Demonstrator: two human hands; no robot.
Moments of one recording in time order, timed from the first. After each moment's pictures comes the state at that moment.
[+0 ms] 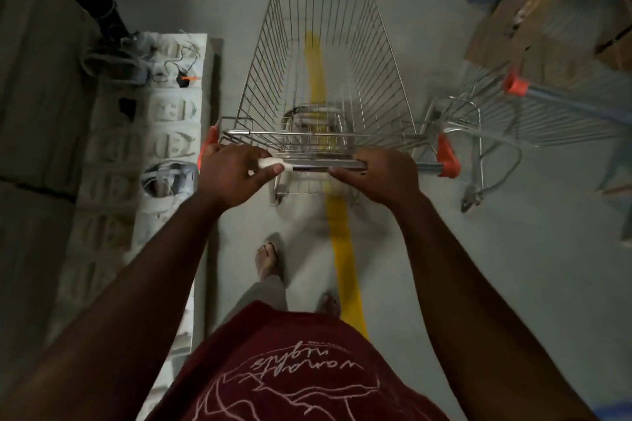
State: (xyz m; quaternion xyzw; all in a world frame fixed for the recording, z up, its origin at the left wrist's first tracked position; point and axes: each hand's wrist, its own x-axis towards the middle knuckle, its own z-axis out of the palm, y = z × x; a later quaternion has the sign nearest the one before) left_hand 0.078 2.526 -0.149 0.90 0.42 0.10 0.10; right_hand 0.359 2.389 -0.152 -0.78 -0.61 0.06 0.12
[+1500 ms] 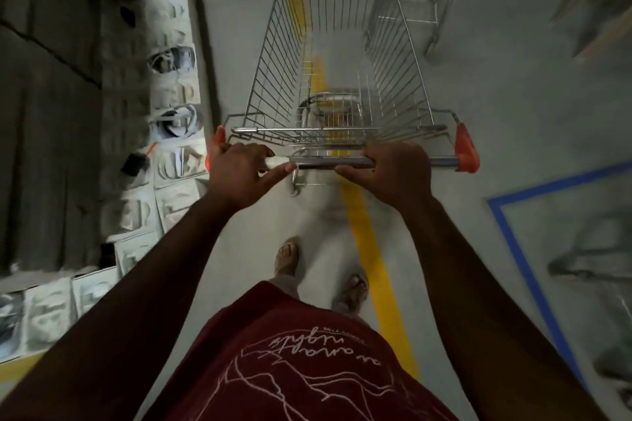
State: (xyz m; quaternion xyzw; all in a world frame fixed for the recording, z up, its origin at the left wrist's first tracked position) left_hand -0.179 1.768 -0.148 0.92 0.38 0.07 0.05; right_hand 0.077 1.601 -0.164 -0.80 -0.56 -0.01 0.21
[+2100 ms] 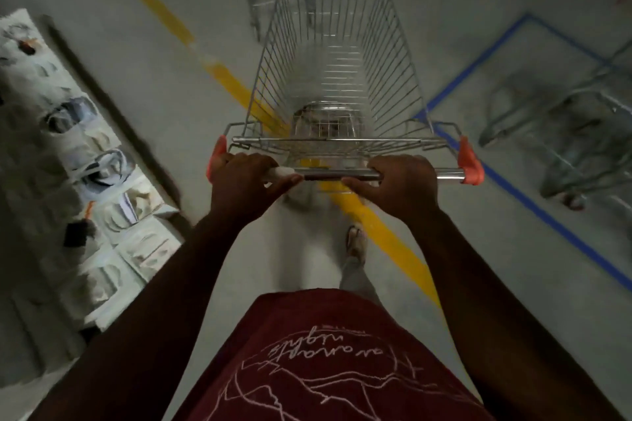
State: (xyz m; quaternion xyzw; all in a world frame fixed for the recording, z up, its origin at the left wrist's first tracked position) left_hand -0.283 1.664 -0.156 0.98 0.15 0.10 0.06; right_hand -0.138 1.399 -0.171 -0.90 -0.38 -0.12 0.15
